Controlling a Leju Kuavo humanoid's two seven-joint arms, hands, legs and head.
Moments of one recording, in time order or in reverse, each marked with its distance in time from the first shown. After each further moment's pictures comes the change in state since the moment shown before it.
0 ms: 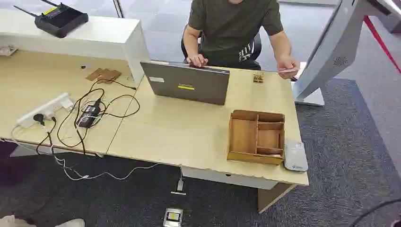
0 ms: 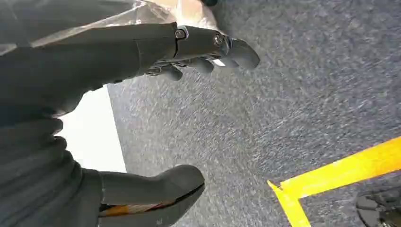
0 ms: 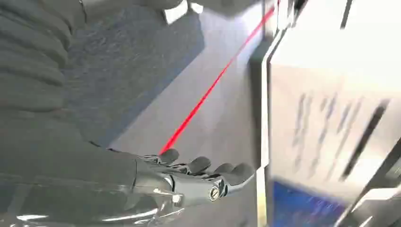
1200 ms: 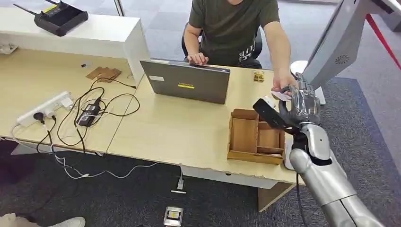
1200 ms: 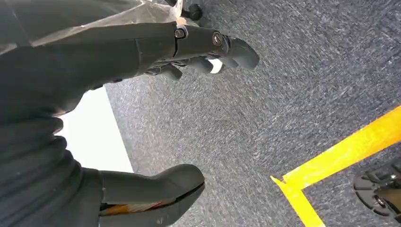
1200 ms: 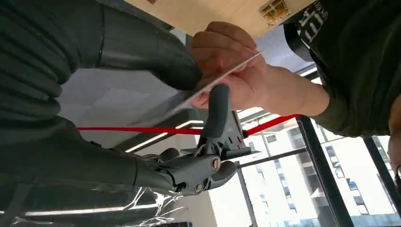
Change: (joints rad) left arm -0.090 -0.039 -0.047 -0.006 -0.063 -0.100 0.098; right arm -0.514 0.071 0.860 0.422 0.706 0.261 0.251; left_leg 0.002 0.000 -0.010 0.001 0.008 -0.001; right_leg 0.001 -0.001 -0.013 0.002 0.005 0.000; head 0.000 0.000
